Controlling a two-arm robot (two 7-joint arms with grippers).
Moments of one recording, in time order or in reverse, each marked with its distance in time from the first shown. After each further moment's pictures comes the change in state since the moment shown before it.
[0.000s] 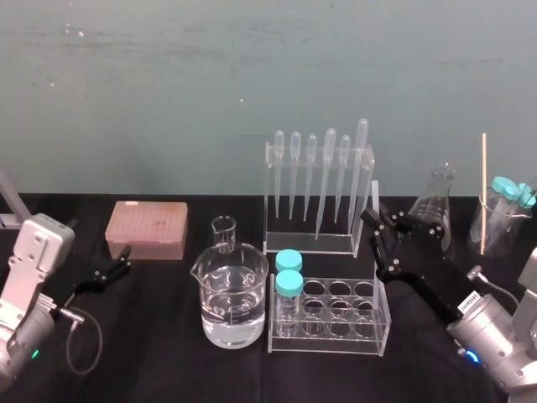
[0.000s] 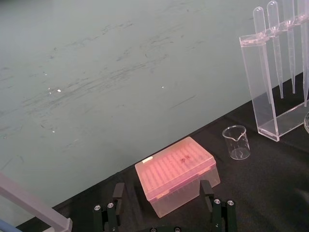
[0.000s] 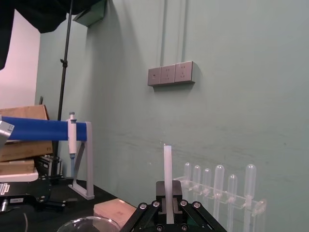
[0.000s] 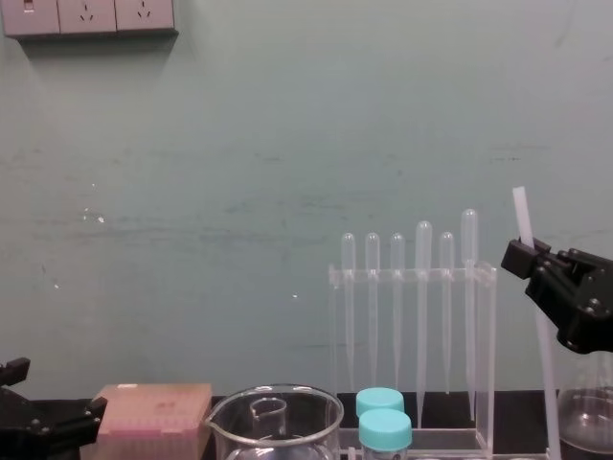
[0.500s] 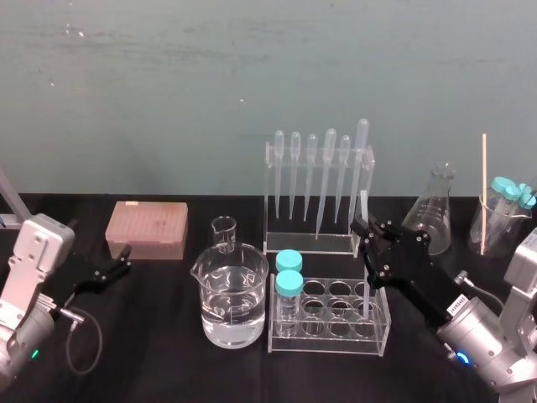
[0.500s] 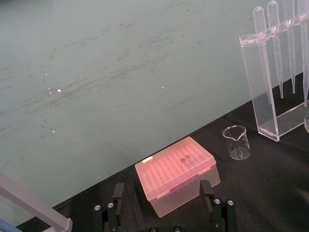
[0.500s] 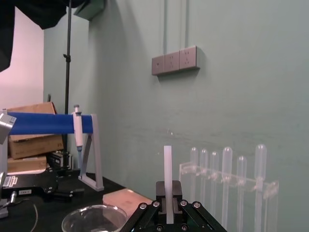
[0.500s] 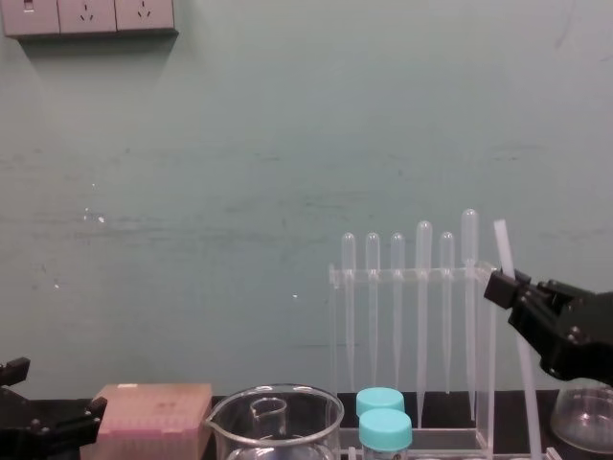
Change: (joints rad) left arm 0.000 0.000 0.000 0.000 0.000 0.000 0.000; right arm 0.043 -0.010 -0.025 0.083 0.044 0.026 0.049
